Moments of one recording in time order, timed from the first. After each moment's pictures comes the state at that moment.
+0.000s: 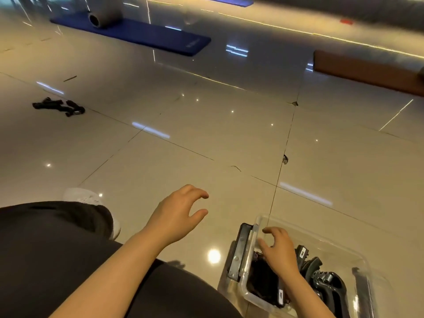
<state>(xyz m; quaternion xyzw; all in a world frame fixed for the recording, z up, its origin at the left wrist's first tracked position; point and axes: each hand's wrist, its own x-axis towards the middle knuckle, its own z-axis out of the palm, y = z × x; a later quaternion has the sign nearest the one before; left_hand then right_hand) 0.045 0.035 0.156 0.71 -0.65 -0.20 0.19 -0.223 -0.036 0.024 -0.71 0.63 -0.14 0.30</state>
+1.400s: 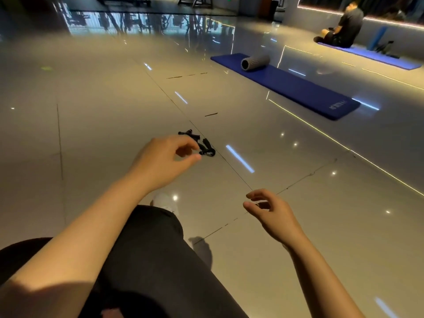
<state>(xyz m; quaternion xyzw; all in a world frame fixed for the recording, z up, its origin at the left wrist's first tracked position) 0.552 0.017 0.276 0.85 -0.41 -0.01 0.34 0.372 -0.169 0.193 -0.83 0.29 -0.12 0.46</state>
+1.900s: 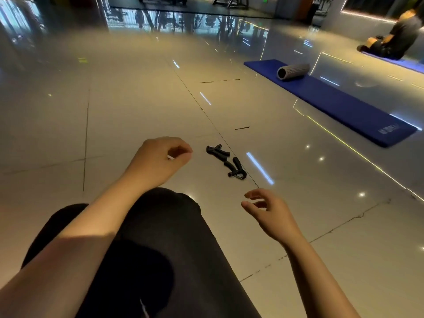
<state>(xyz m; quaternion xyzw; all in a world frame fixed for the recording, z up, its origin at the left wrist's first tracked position) 0.729 0.037 0.266 0.86 -0.32 -0.02 0.39 0.577 -0.175 0.191 -0.89 0.21 -0.07 0.40</state>
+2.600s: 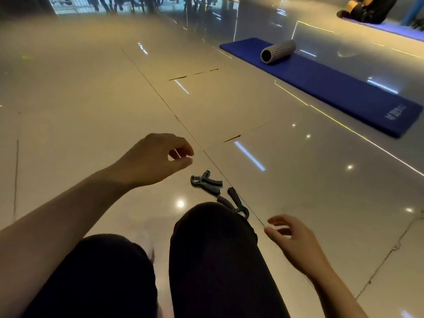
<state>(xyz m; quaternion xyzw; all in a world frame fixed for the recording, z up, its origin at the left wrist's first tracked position) 1.029 -0.148 0.240 0.86 -0.45 -0.09 0.23 0.777 -0.332 0.130 -0.84 0.37 -0.03 0.40</state>
